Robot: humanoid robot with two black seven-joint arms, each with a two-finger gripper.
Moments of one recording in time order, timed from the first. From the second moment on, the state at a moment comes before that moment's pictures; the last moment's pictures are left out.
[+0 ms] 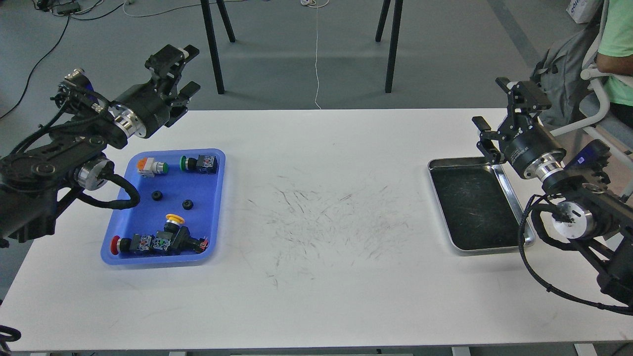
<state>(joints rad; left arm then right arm) -0.97 0.48 -0.25 -0.73 0.39 -0.18 -0.49 0.58 -0.55 0.71 1.03 -0.32 0.11 0.36</state>
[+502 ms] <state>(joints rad) -0.98 0.46 -0.42 -0.68 0.25 -0.35 -0.49 0.62 -0.53 0.72 1.05 -0.32 0.04 0.36</state>
